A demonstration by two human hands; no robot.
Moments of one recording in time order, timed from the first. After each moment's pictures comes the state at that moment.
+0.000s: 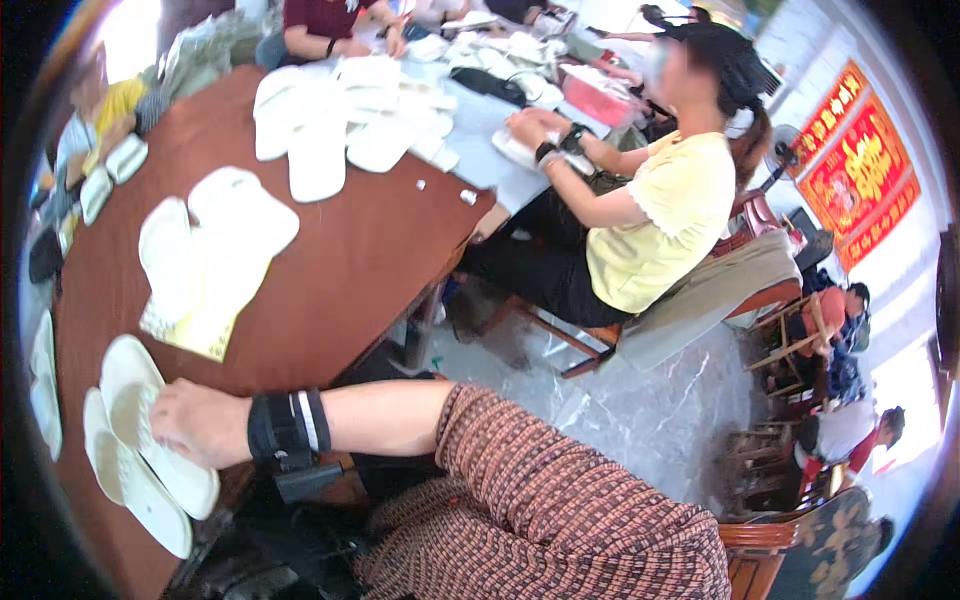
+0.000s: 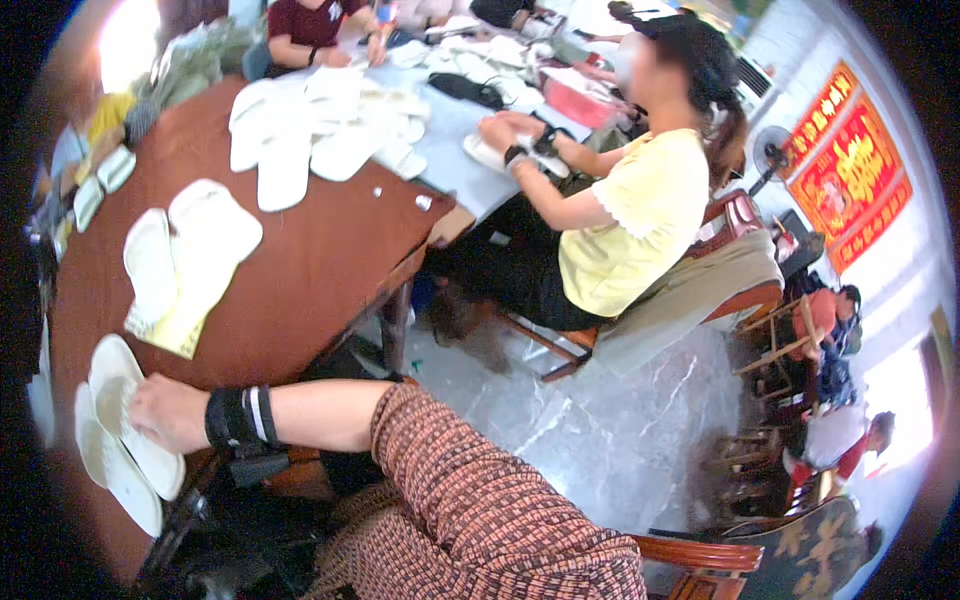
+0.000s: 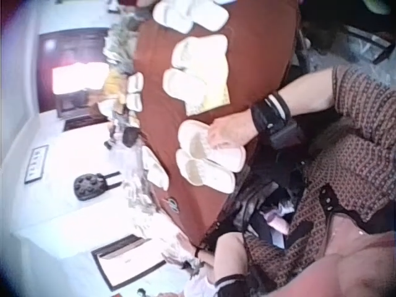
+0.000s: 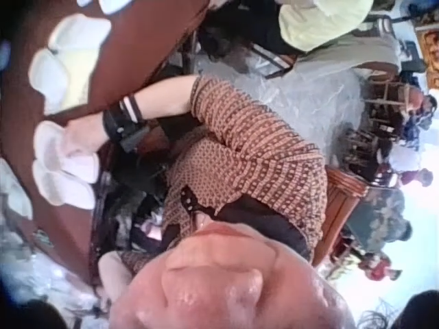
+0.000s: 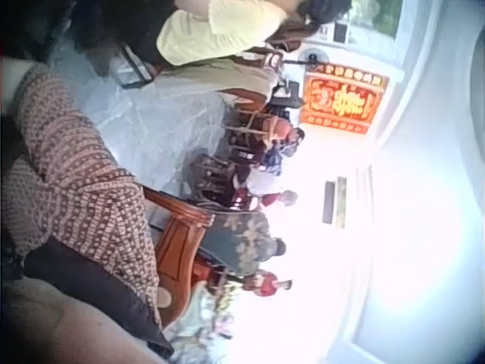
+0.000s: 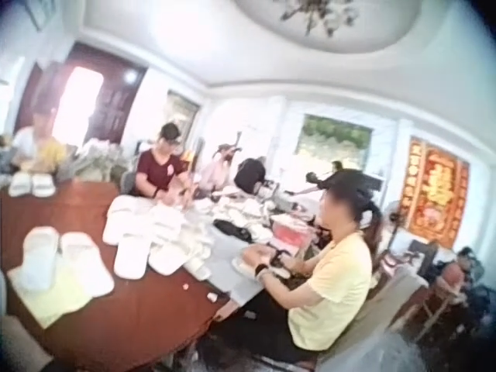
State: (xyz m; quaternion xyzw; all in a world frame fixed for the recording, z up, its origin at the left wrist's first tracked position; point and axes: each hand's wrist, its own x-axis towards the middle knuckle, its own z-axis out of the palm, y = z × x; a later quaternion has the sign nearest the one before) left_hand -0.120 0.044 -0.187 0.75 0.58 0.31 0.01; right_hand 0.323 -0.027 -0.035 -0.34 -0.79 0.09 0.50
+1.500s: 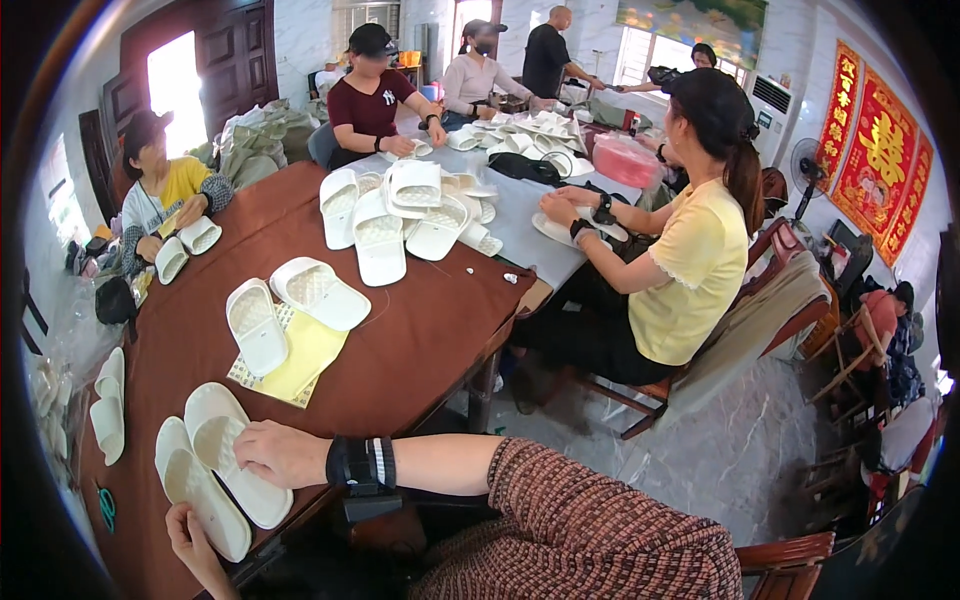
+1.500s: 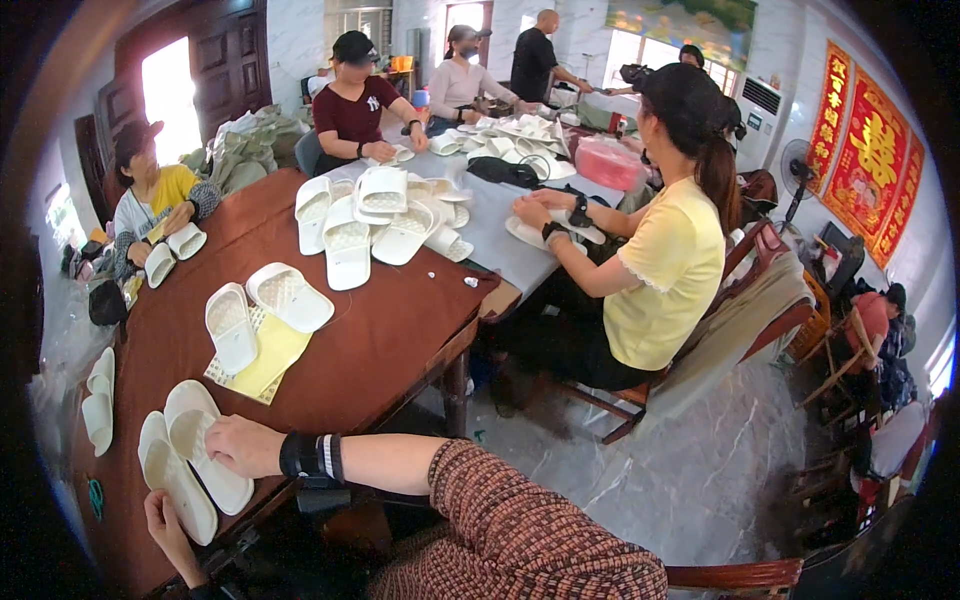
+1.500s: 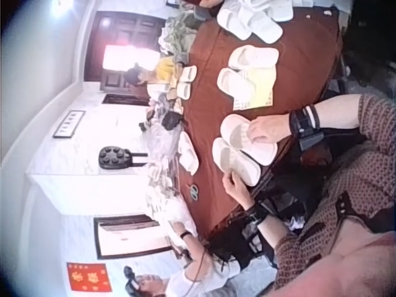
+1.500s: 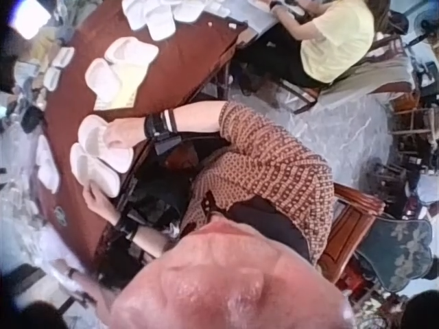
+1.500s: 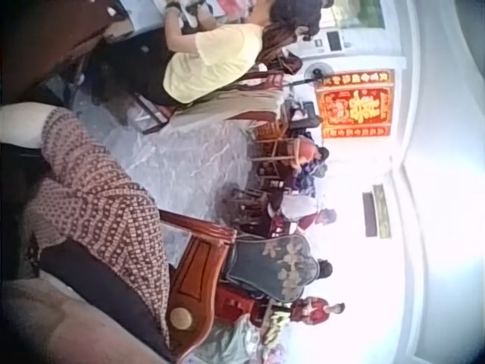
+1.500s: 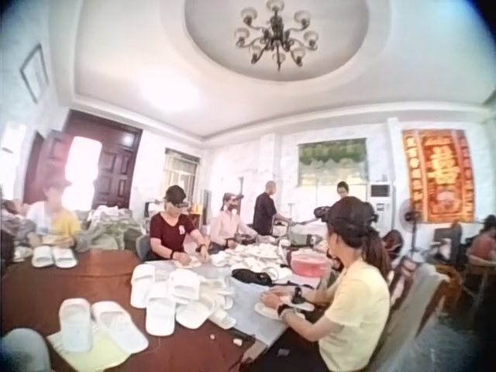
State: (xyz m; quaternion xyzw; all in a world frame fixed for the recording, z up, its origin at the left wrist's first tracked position) left_hand 0.030 -0.010 -0.042 0.71 0.46 0.48 0.21; right_hand 0.331 -0.039 -0.017 -0.34 -0.80 0.14 0.46
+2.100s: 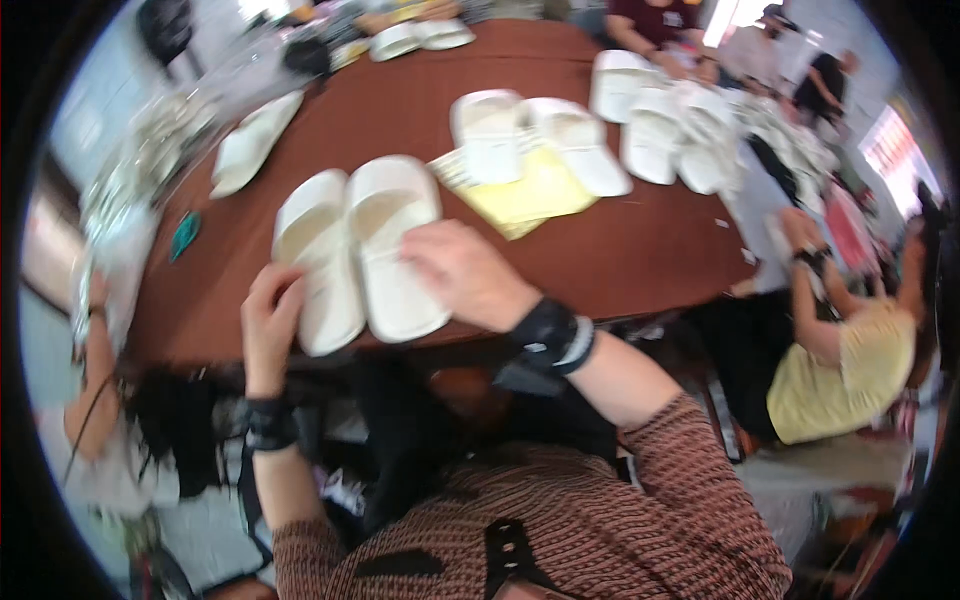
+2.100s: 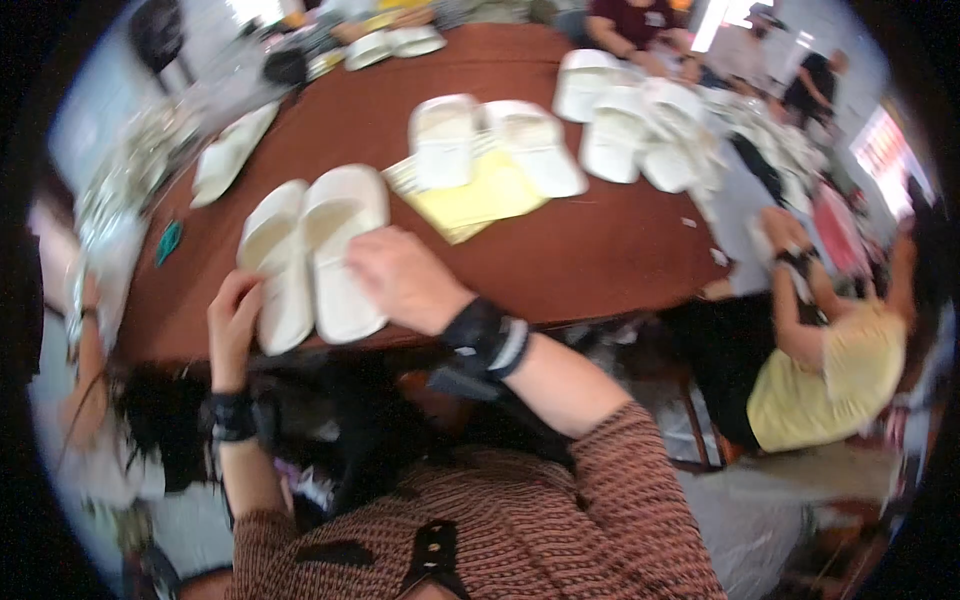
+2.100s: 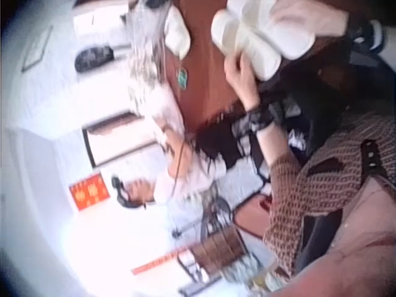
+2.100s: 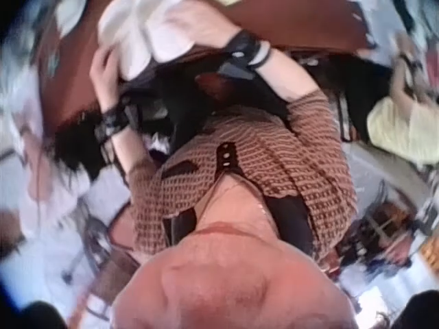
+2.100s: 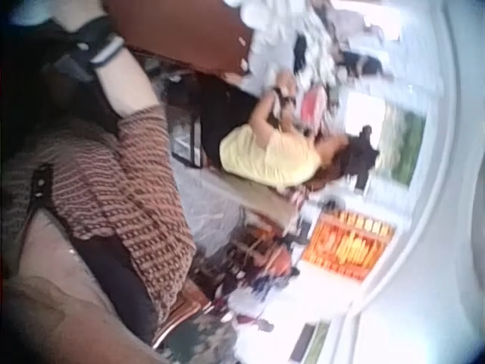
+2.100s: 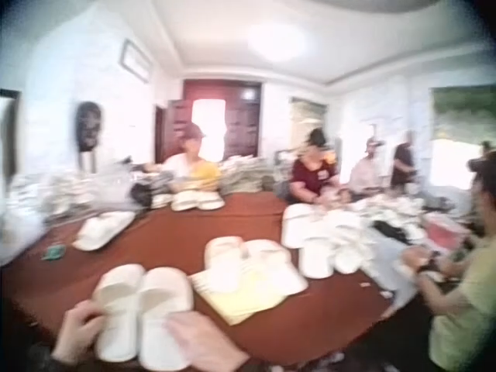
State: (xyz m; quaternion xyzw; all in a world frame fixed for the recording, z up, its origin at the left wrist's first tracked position) left_hand 0.061 -0.036 0.000 0.71 0.50 0.44 0.22; right_hand 0.343 -0.043 -0.005 -0.37 -0.82 0.08 0.42
